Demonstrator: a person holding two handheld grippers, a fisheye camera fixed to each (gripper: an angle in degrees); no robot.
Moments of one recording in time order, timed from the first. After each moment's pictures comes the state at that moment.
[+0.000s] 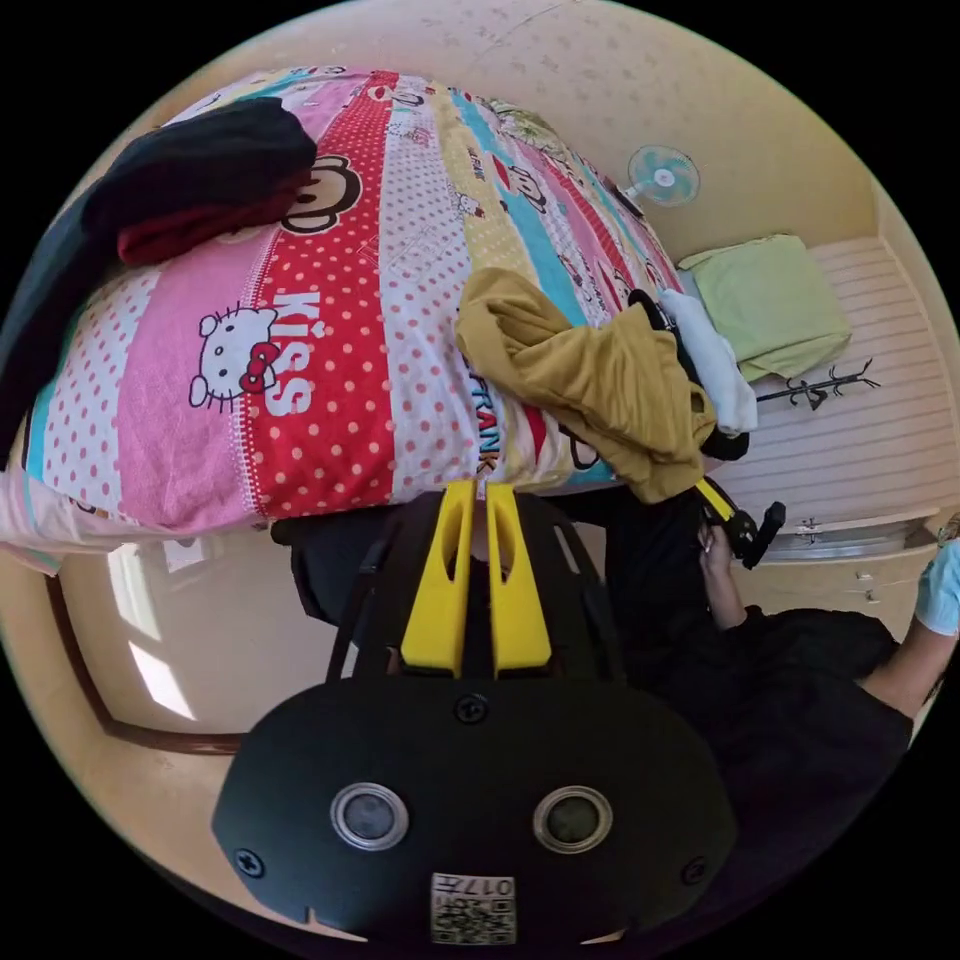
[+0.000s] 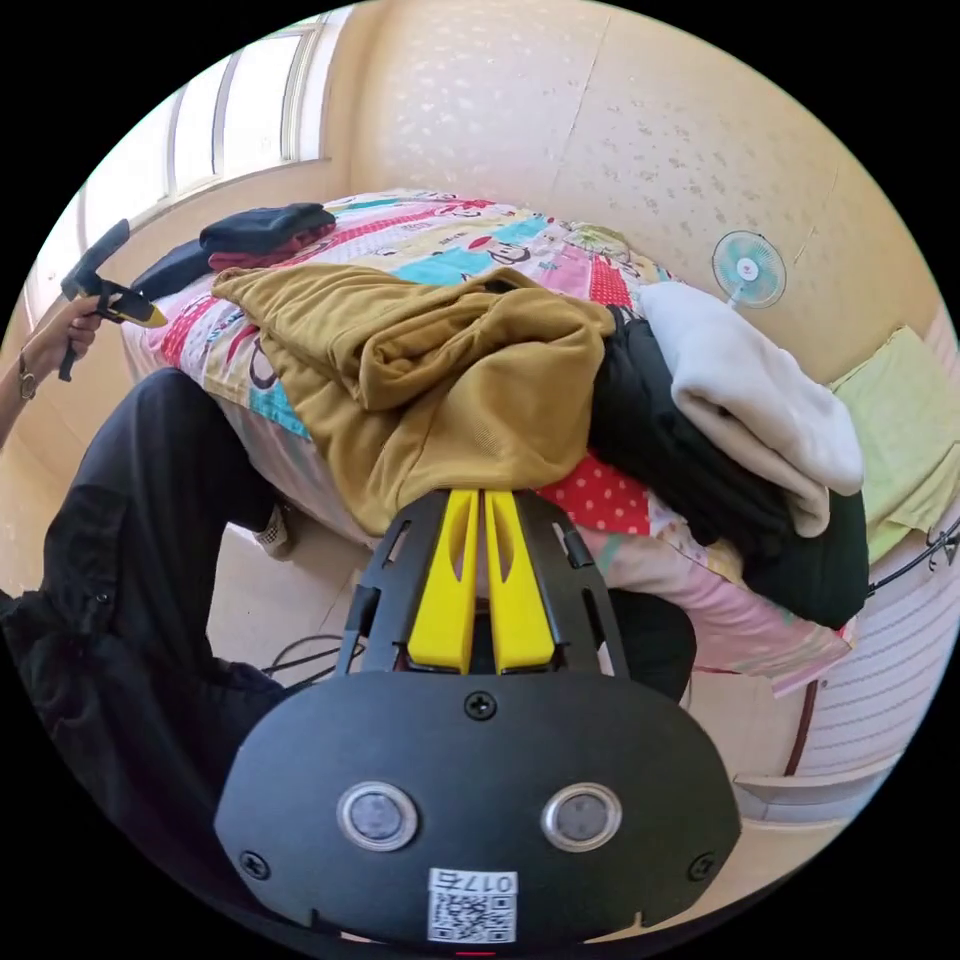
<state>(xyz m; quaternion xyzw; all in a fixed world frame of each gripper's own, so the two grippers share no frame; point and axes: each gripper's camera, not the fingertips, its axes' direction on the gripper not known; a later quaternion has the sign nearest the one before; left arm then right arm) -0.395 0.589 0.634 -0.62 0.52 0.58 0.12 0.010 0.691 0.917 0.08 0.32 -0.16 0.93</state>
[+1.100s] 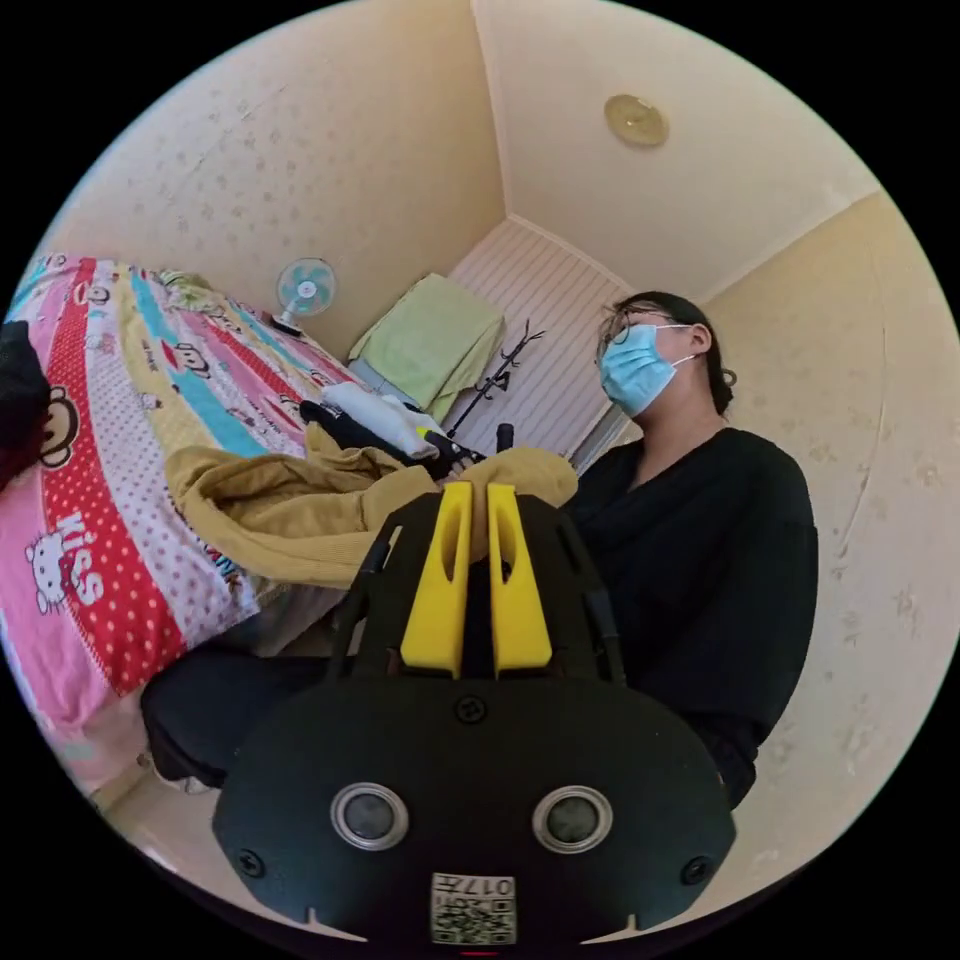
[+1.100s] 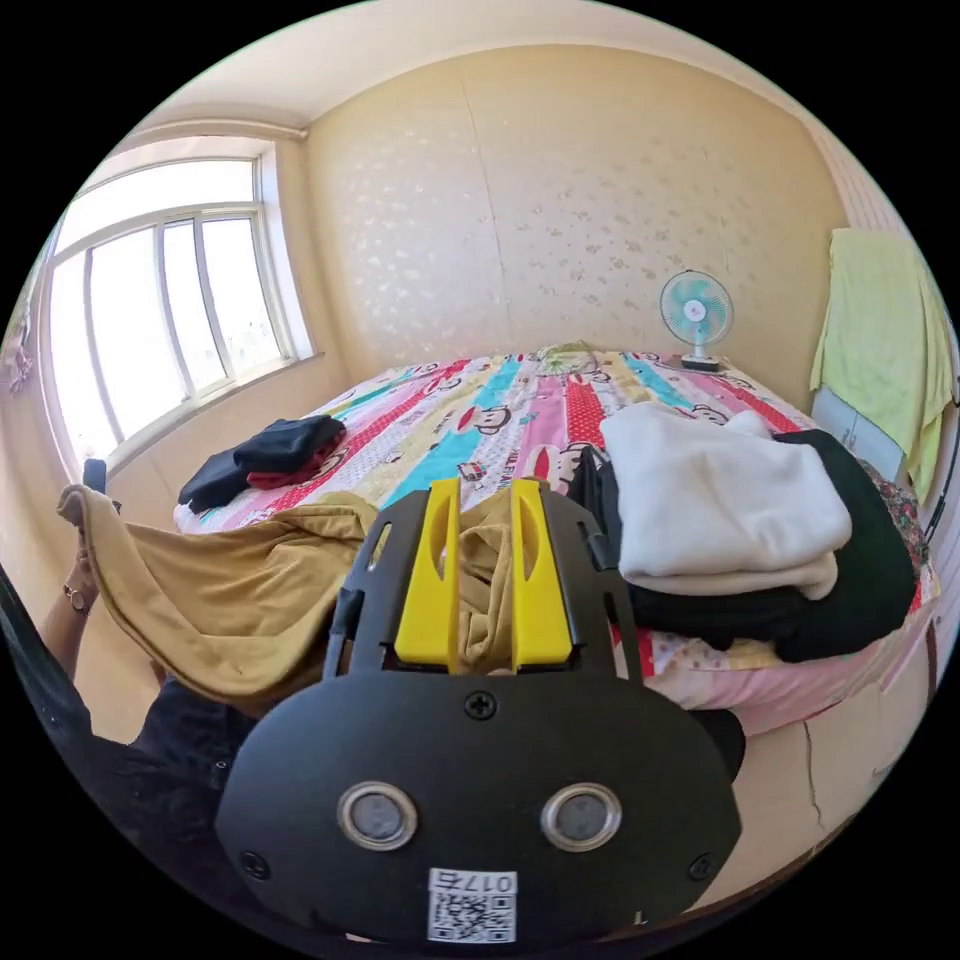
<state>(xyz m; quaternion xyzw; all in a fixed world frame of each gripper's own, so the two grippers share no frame) -0.392 0.489 0.695 -0.61 0.74 0.28 -0.05 0.045 0.577 0.921 0.26 0.14 -0.12 0.95</state>
